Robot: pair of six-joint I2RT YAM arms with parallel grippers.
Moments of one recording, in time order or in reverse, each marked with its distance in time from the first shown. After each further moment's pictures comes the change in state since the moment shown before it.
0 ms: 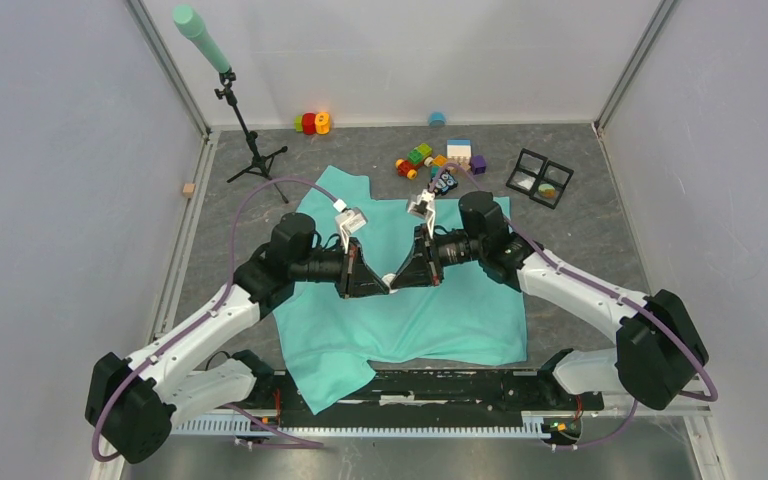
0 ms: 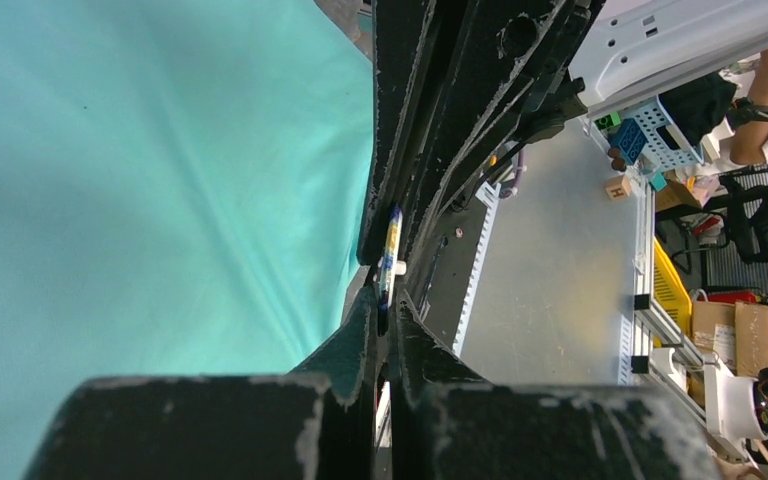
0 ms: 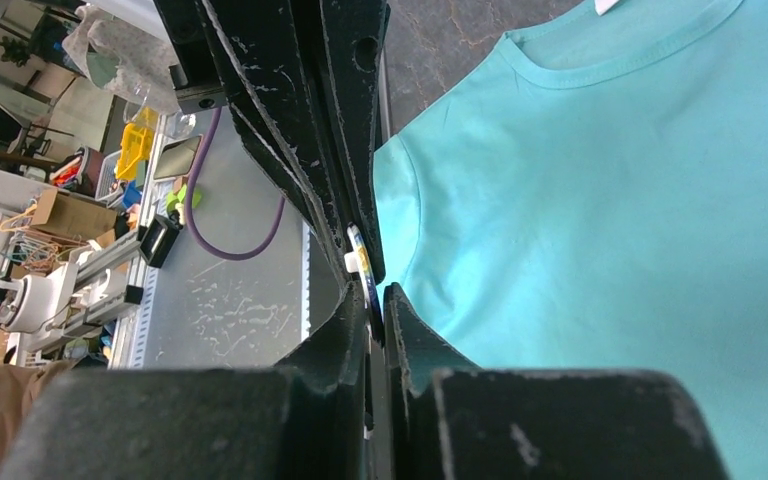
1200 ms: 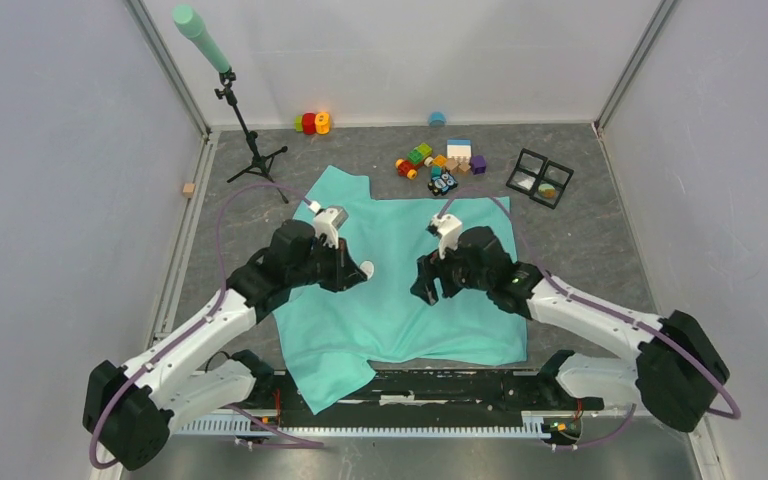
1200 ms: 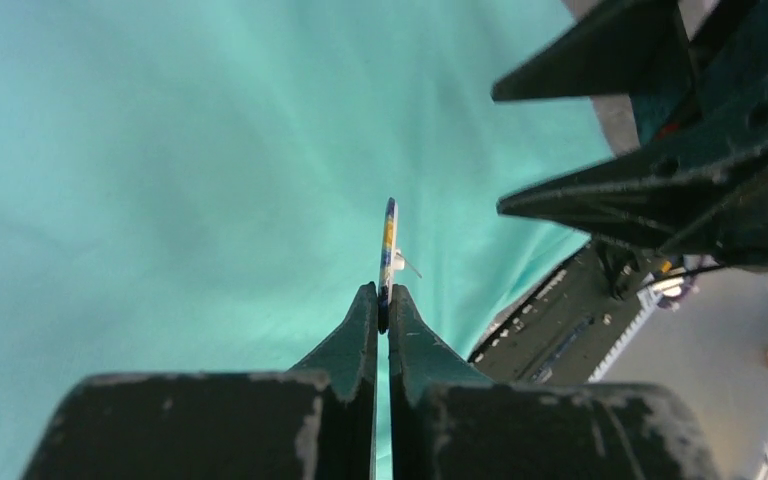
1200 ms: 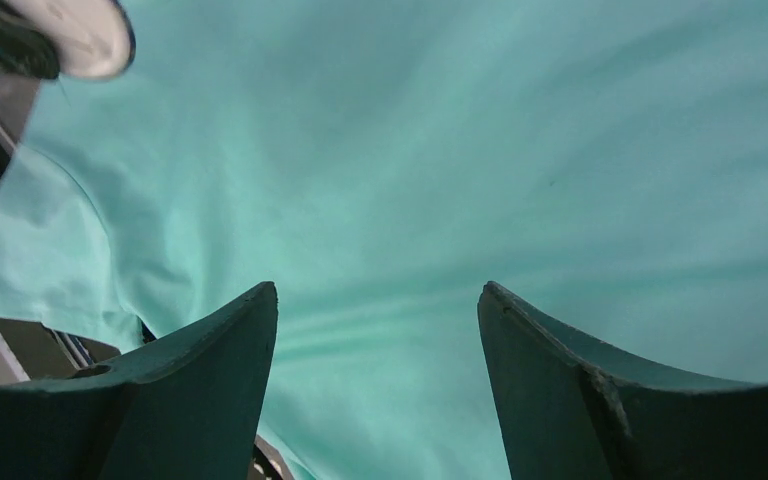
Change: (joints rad) left arm 0.018 -0.018 0.012 -0.187 -0.449 -0.039; right arm 0.070 -0.169 -0.176 -0.153 0.733 -0.063
